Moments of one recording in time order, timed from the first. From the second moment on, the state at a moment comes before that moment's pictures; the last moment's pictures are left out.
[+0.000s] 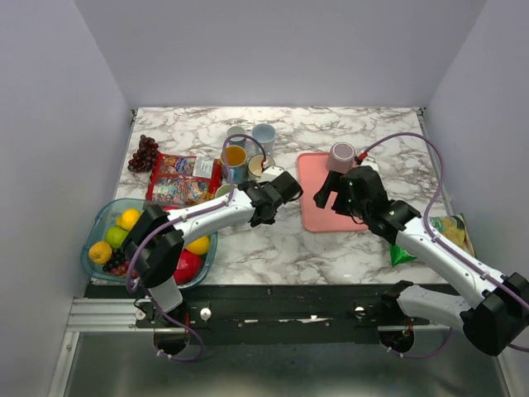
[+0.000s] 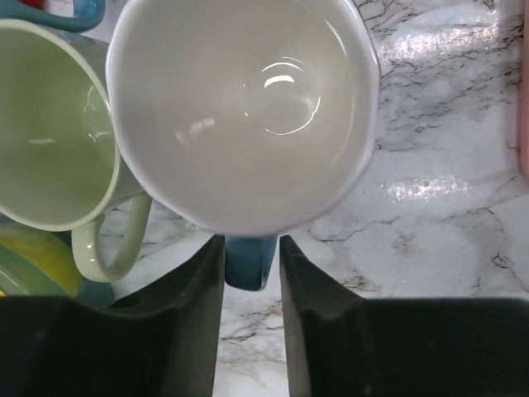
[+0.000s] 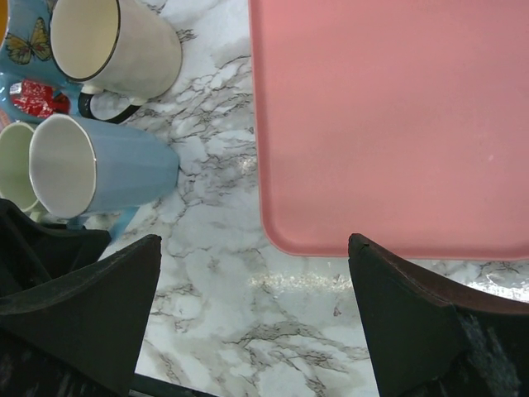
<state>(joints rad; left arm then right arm) -0.91 1.68 1.25 -0.77 -0.47 -0.62 0.58 1.09 0.83 -0.41 0.21 0.67</state>
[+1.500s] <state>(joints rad) -0.85 1.14 1.13 -0.70 -0.59 -0.57 0.19 1.91 1.45 -0.48 0.00 -0.52</state>
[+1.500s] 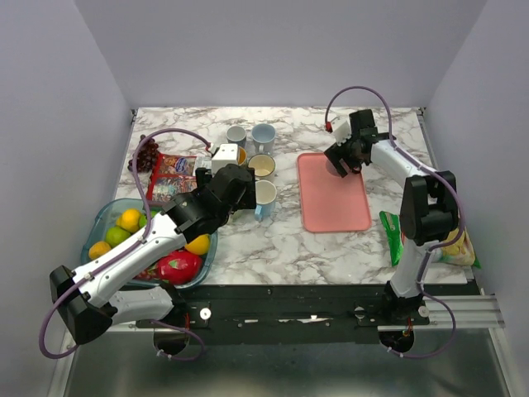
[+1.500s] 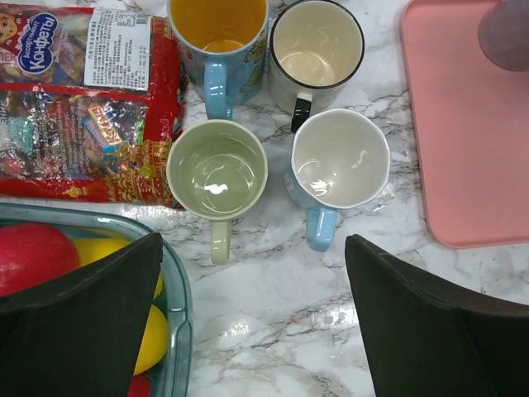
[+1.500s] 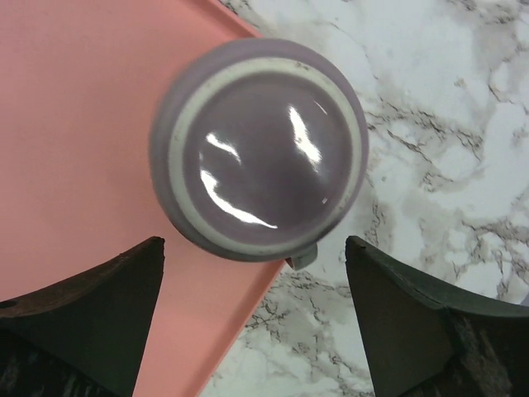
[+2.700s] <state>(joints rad) -0.76 1.10 1.05 -0.67 -0.50 -0.57 0.19 1.97 1.48 -0.55 -0.11 -0.44</state>
